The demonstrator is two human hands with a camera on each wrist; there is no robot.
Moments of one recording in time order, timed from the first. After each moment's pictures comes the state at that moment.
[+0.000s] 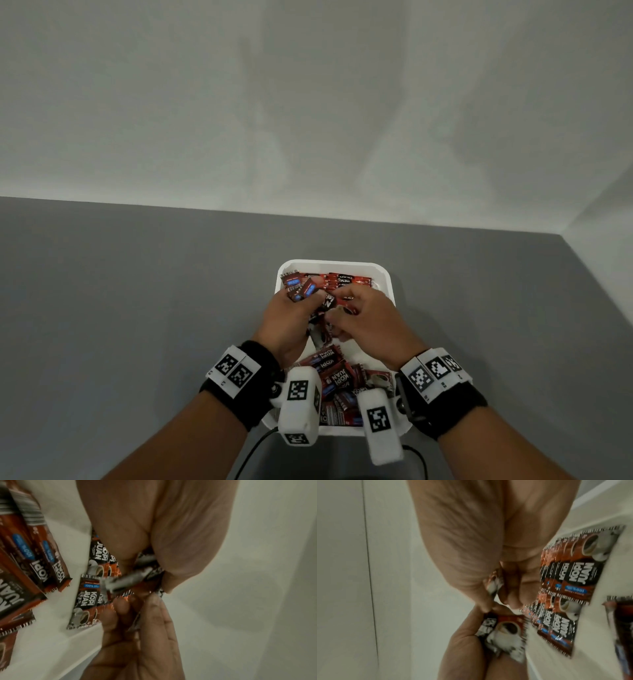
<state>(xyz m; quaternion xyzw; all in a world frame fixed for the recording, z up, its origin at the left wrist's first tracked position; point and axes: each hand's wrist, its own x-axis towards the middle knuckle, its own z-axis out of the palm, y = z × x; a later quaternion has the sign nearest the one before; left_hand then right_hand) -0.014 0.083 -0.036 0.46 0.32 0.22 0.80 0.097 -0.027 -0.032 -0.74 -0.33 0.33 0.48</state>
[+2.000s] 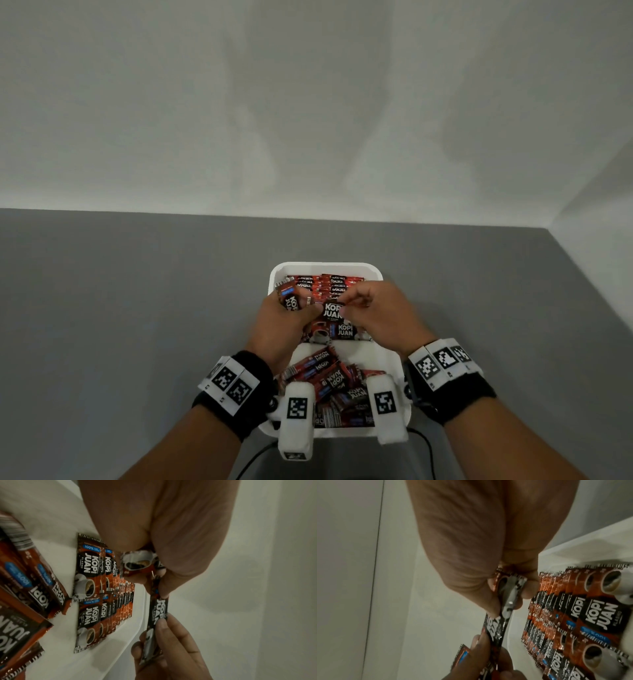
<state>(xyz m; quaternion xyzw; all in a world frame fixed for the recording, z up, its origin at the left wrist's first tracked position) -0.015 0.087 -0.046 0.55 0.35 0.22 0.73 0.125 -0.037 -0.026 -0.79 -0.37 0.26 0.41</state>
